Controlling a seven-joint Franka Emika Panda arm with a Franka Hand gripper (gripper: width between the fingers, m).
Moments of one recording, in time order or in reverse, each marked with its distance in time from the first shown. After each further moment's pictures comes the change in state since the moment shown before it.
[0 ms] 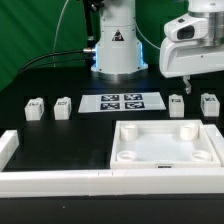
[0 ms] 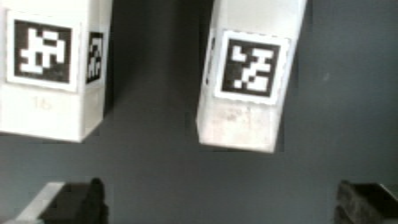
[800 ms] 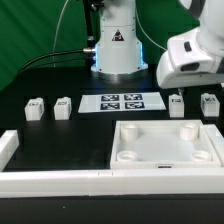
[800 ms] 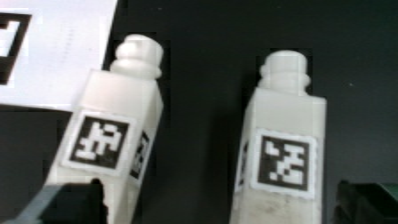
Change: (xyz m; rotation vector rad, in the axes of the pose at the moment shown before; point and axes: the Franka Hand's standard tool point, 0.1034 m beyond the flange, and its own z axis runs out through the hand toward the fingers) arm -0.010 0.008 0.012 -0.045 -0.635 0.013
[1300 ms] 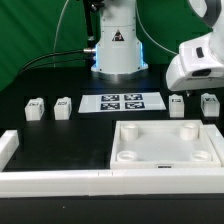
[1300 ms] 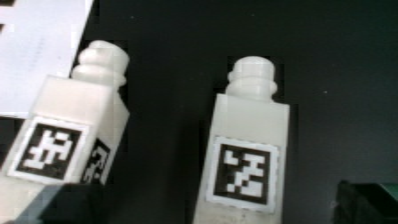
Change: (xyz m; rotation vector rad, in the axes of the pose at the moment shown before) arm 0.000 -0.014 0.007 -0.012 -0.007 -0.010
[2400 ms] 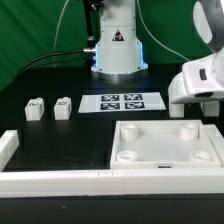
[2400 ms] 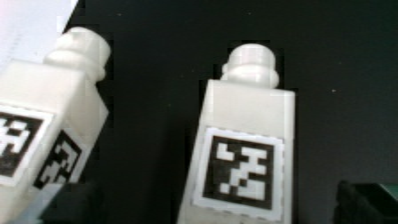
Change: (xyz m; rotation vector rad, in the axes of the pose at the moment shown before) arm 0.017 -0.003 0.022 0.005 -0.117 -0.003
